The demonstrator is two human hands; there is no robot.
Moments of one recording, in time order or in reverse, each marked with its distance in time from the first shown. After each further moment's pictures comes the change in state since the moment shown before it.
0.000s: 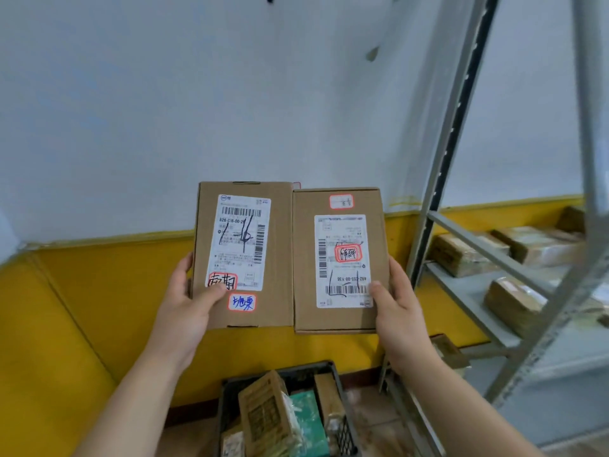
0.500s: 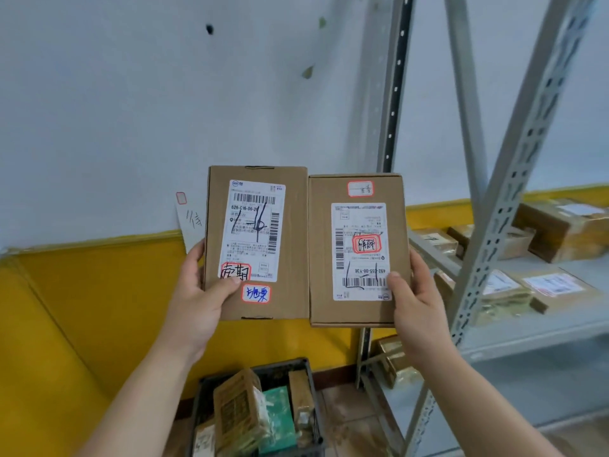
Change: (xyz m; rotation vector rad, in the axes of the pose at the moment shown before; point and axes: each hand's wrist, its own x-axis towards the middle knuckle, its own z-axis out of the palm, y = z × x) left_hand -0.097 0.038 0.125 -0.033 -0.094 0.138; right_hand -0.027 -0.031 -0.159 0.008 0.090 -0.073
